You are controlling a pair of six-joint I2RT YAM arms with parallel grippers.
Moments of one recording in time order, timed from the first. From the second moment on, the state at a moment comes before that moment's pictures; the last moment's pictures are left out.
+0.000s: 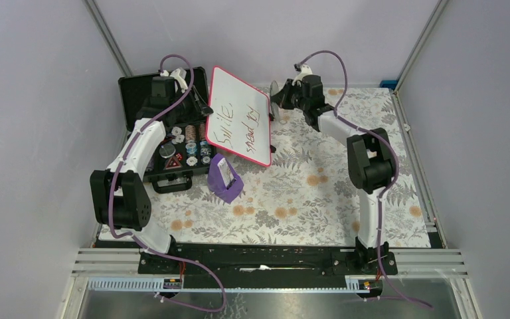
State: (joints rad) left arm -0.08 1.61 1.38 -0.36 0.37 -0.47; right arm 0.35 2.08 1.51 0.24 -0.30 0.47
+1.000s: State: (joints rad) left arm -0.10 1.64 1.40 -0.36 0.34 -0.46; right arm 0.43 2.37 1.87 0.10 -0.37 0.50
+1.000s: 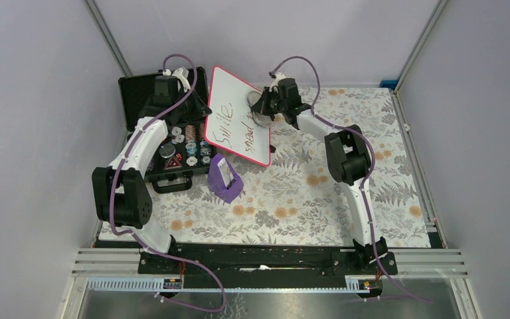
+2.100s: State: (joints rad) left arm -0.13 1.64 1.42 -0.39 0.28 -0.43; right arm 0.39 2.40 1.84 0.05 -0.34 0.71
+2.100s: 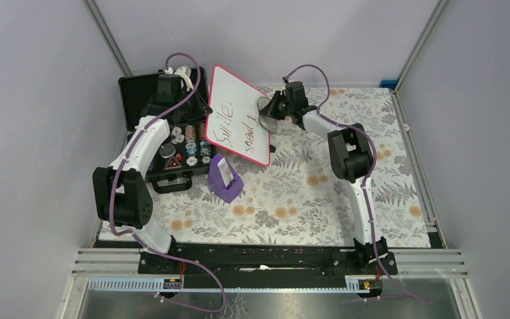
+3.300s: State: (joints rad) left arm -0.13 1.64 1.42 -0.39 0.28 -0.44; right arm 0.37 2.47 1.95 0.02 -0.49 0.72
